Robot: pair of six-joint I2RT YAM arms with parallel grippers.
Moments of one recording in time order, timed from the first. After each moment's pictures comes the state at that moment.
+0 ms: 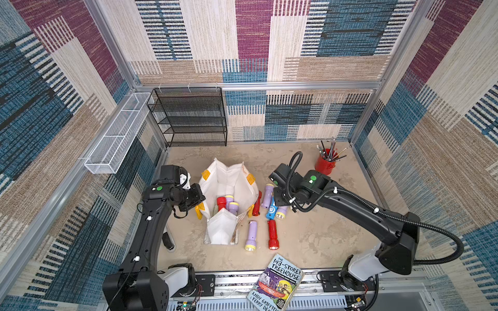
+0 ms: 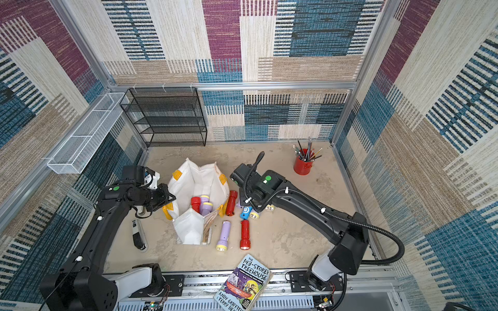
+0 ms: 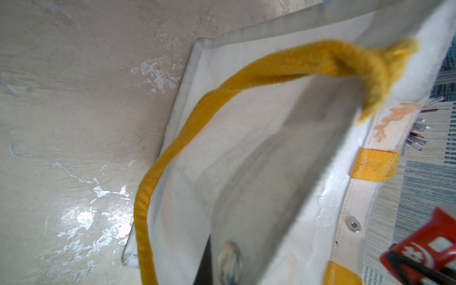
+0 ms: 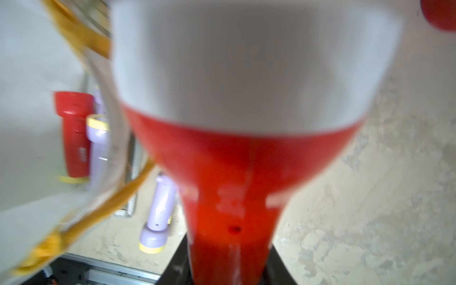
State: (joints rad) left arm 0.07 1.18 1.08 -0.99 0.42 -0.41; right arm 0.88 1.56 1.57 -1.13 0.23 0.69
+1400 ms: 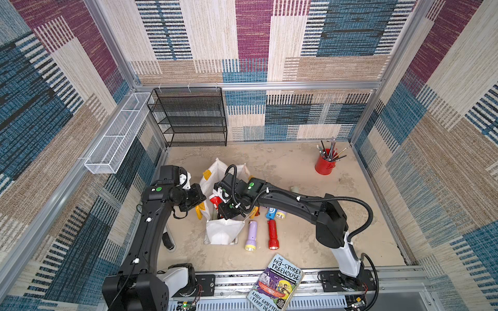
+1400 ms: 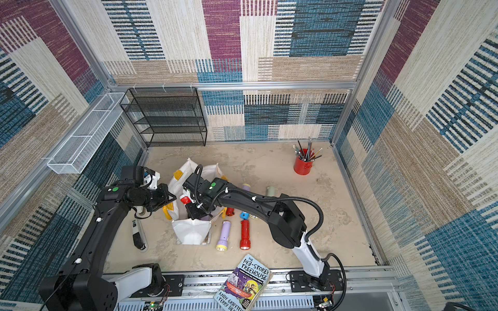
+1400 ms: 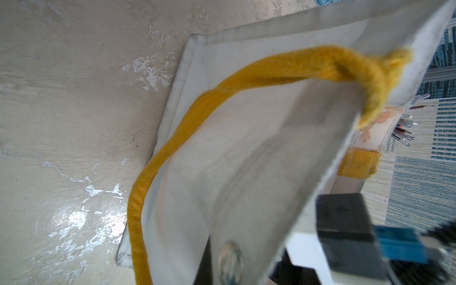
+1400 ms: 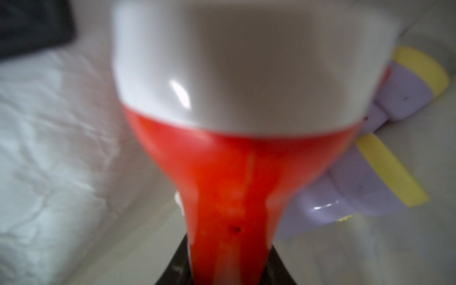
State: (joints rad) left arm 0.07 1.17 1.08 -0.99 0.45 -0.42; right arm 1.05 2.12 1.87 -0.82 -0.33 0.48
